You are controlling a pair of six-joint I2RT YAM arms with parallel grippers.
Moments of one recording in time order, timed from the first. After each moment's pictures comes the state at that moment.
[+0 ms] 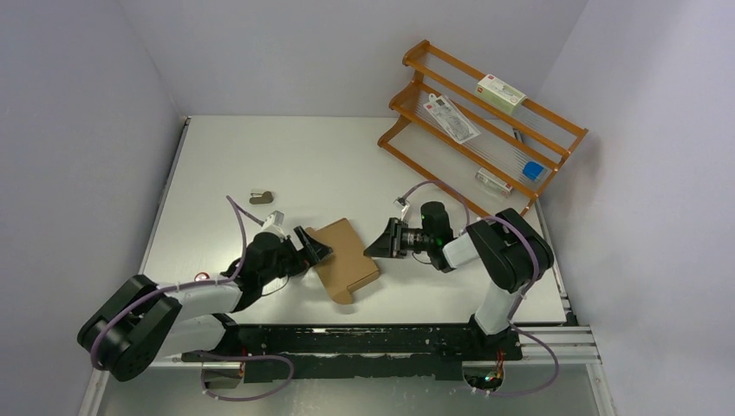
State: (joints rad) left arm -0.62 1.21 0.16 0.57 0.05 -1.01; right arm 0.44 1.75 0.45 0.80 -0.84 0.74
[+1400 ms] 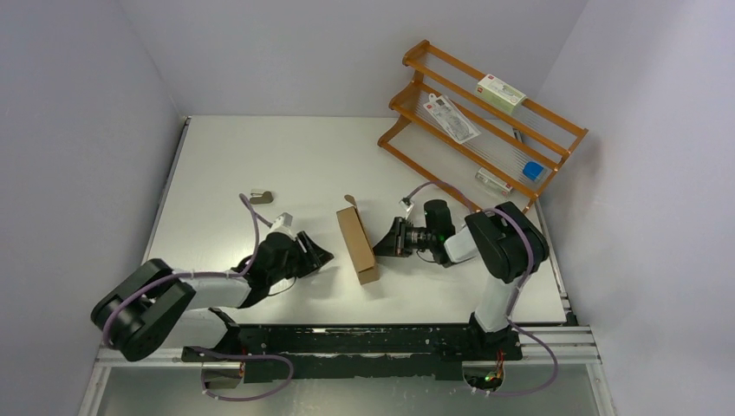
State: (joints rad) left arm -0.67 1.28 0.19 0.55 0.00 -1.04; right arm 0.37 1.85 0.47 0.79 -0.87 0.70
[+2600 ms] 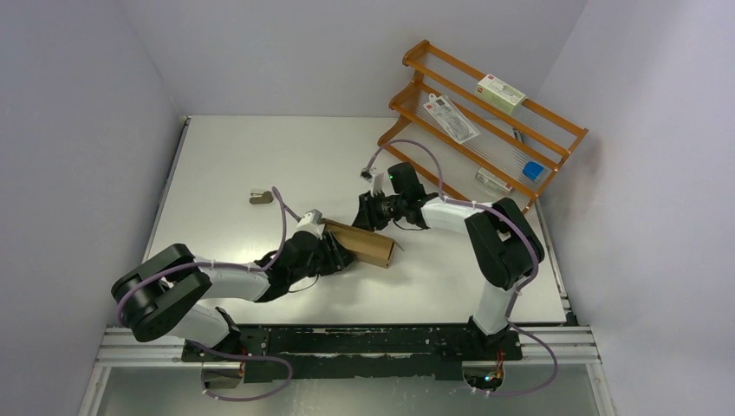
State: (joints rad) left arm -0.87 1.43 0.35 0.59 -0.07 -1.01; right arm 0.52 1.78 0.95 0.09 -0.72 0.19
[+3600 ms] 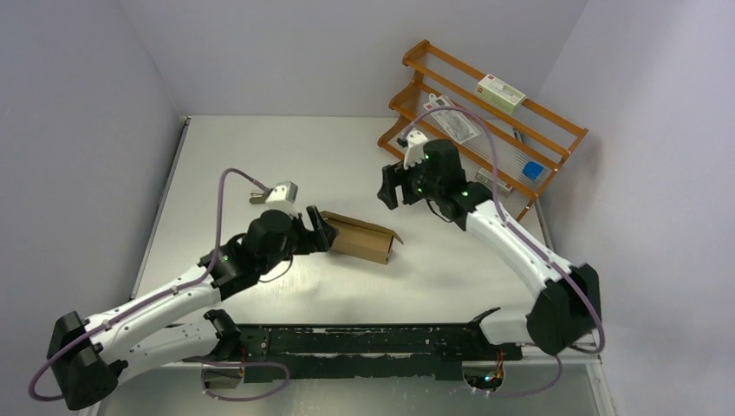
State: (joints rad) left arm -0.87 0.91 0.59 -0.12 -0.27 -0.80; right arm 0.49 1.38 1.10 -0.29 -0.24 0.05
